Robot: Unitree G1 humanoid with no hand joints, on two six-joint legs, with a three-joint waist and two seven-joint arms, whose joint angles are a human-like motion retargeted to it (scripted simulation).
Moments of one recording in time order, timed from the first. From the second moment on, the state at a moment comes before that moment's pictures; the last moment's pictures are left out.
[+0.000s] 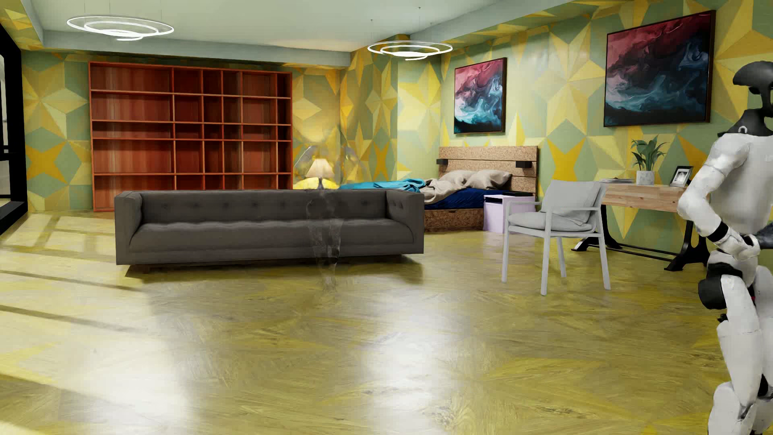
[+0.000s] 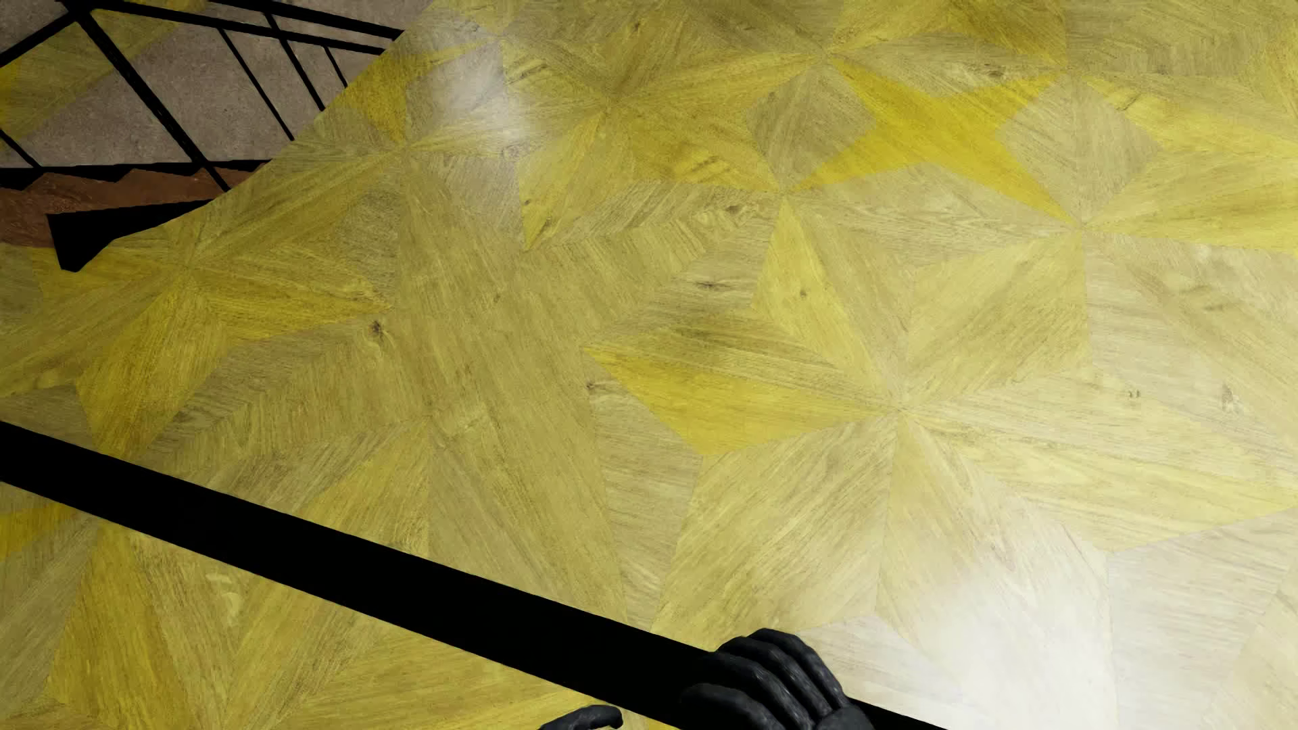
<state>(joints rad) -0.34 -0.32 -0.02 -0.15 -0.08 0.11 -0.59 -0.20 -0.01 0.68 0.37 -0.11 0.27 -0.12 -0.15 0.84 -0.61 -0.26 0.05 -1.26 0.80 0.17 0.03 1.21 -1.01 -0.27 -0.39 0.95 -0.99</state>
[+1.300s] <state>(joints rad) -0.14 -0.05 0.01 0.41 -0.36 -0.04 0.95 -0.92 -0.03 0.32 0.34 -0.13 0.26 0.03 -0.15 0.75 -0.69 -0.04 0.10 -1.24 0.85 0.21 0.08 1.17 -0.90 -0.37 -0.33 0.93 -0.99</state>
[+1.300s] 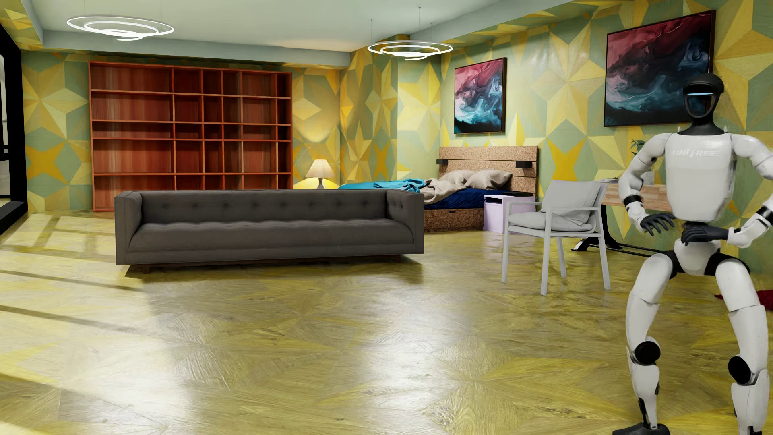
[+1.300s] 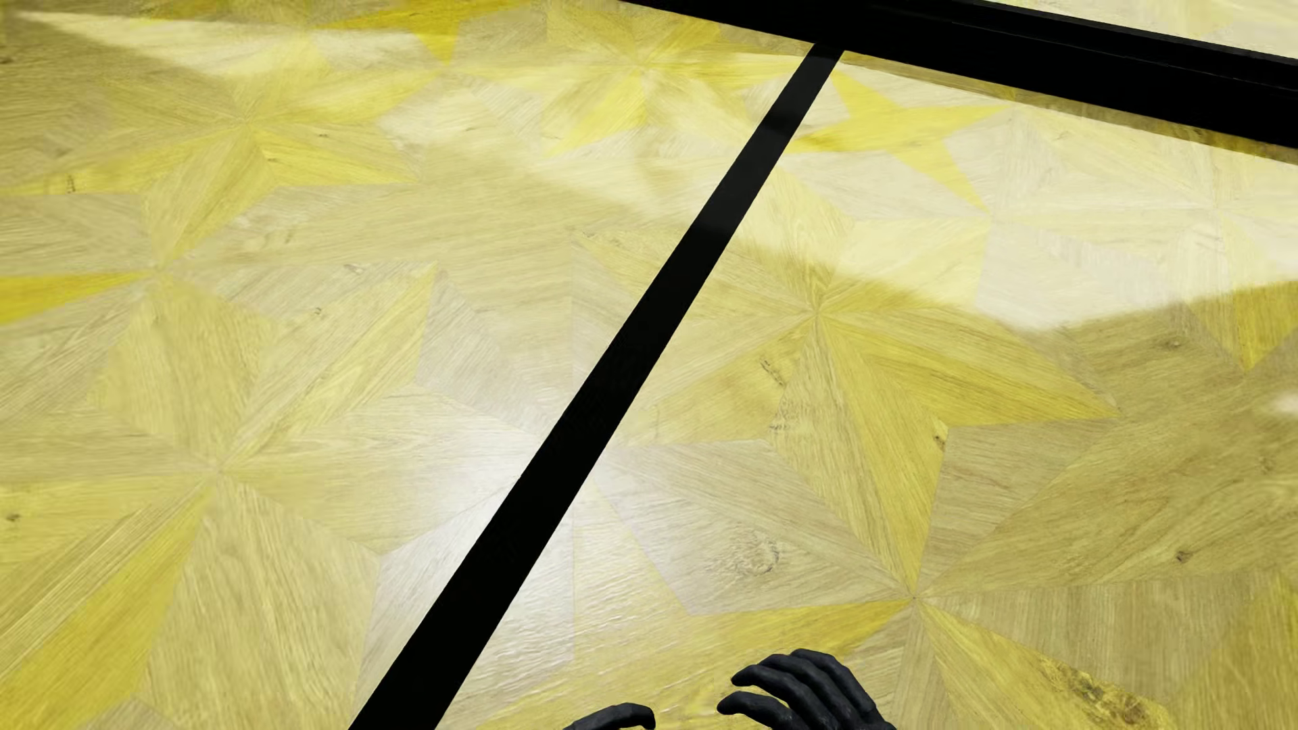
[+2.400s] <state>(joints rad) -0.41 0.07 -0.01 -0.09 0.36 0.04 -0.08 0.45 0.02 0.33 0.64 -0.12 0.33 0.06 -0.02 0.77 -0.67 0.02 0.24 -1.21 0.76 0.16 0.15 1.23 -0.96 -0.38 -0.37 0.89 -0.98</state>
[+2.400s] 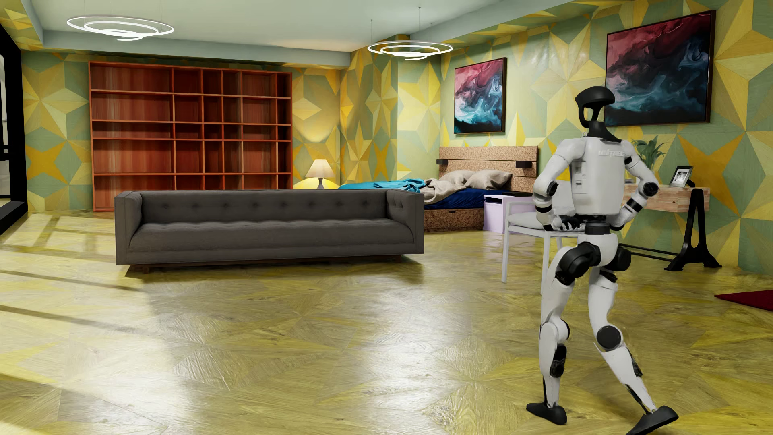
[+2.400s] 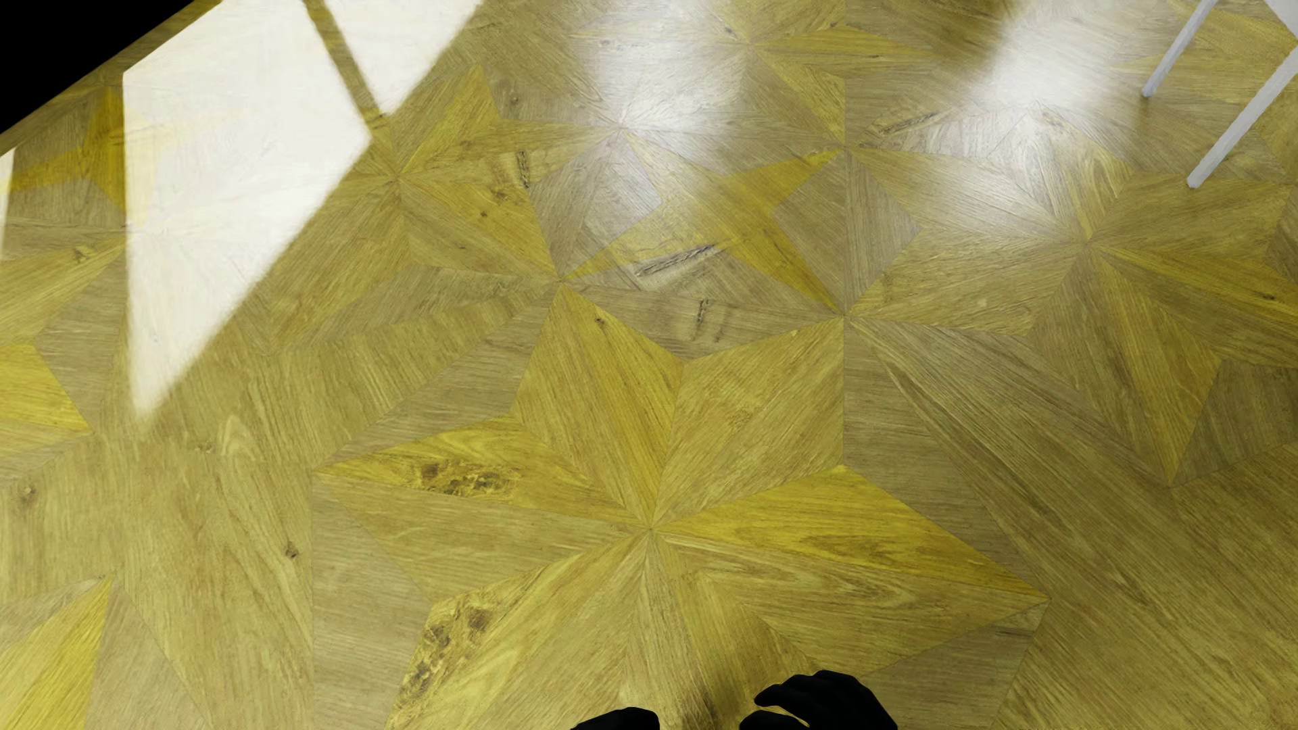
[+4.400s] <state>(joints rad) -0.06 -0.60 -0.01 -0.08 -0.12 -0.06 0.12 0.05 0.02 0.36 0.36 -0.04 0.32 -0.28 -0.03 0.71 -0.68 0.02 0.09 -1.15 0.72 0.23 0.06 1.12 -1.04 -0.41 -0.35 0.91 -0.99</state>
